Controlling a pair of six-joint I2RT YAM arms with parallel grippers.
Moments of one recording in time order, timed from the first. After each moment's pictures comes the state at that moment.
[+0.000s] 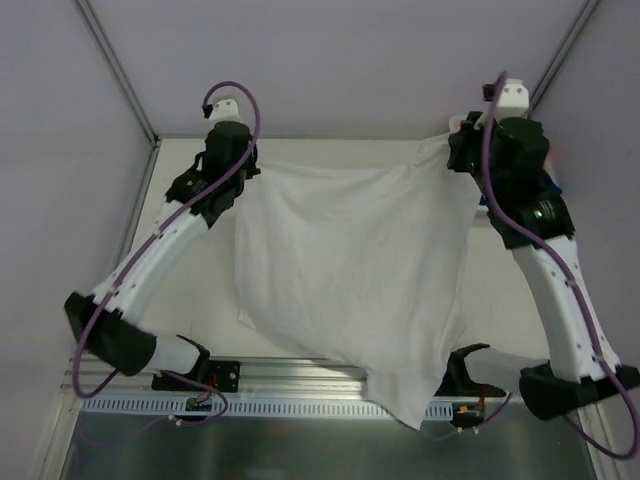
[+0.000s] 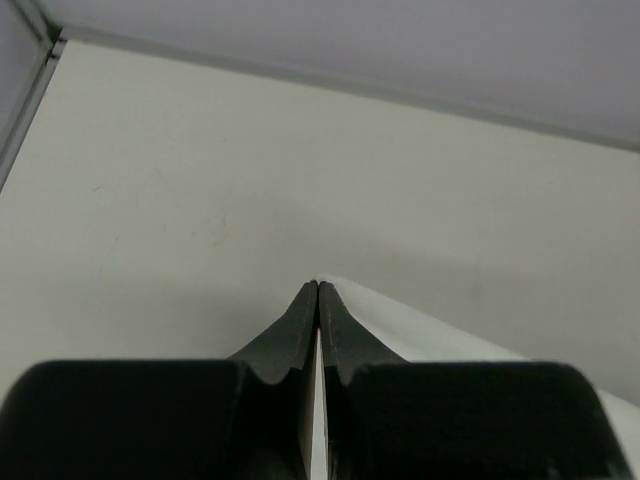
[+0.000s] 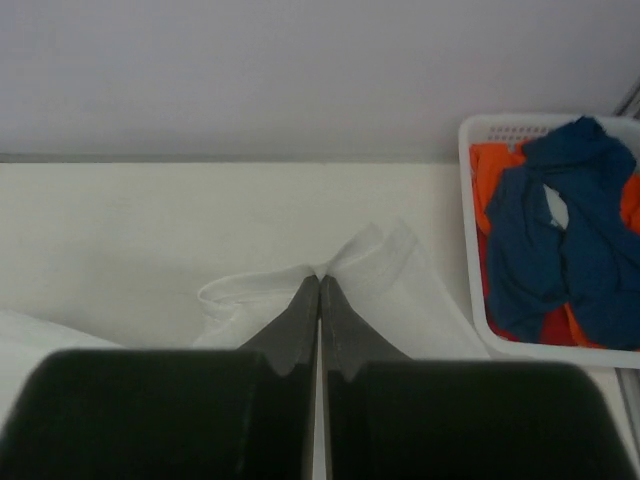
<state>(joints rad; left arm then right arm) -0.51 1.26 1.45 -0.54 -0.52 -0.35 0.40 1.10 1.61 -0.64 0.25 0.12</state>
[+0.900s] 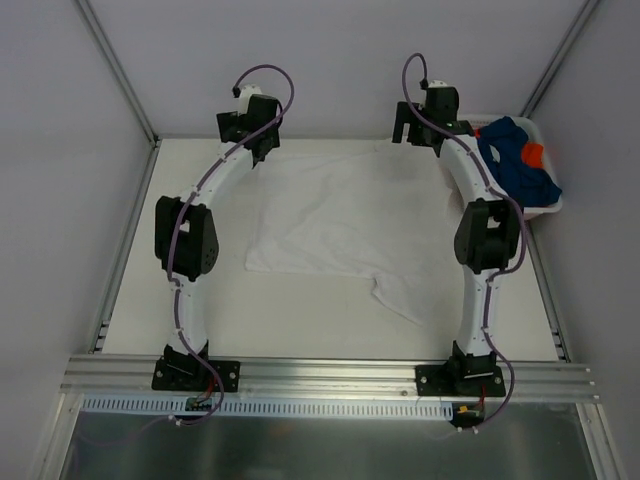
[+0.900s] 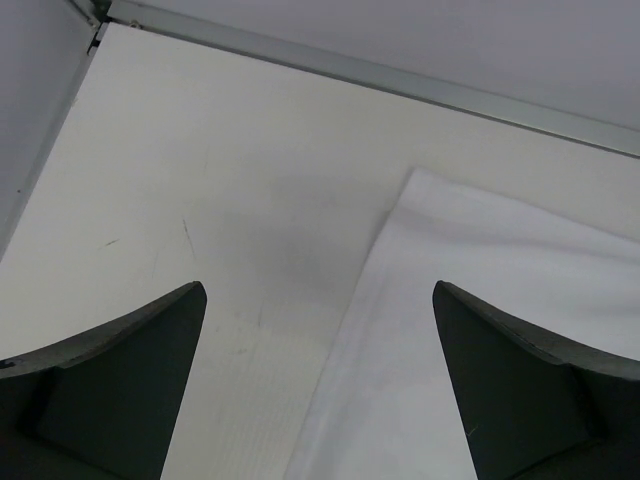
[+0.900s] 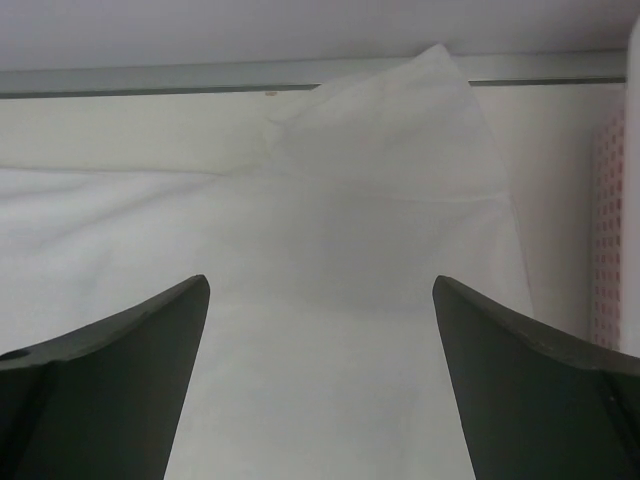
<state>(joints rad) -0.30 2.17 1.98 -0.48 -0.63 -0.27 0.16 2.28 2.17 -0.53 0.01 0.16</state>
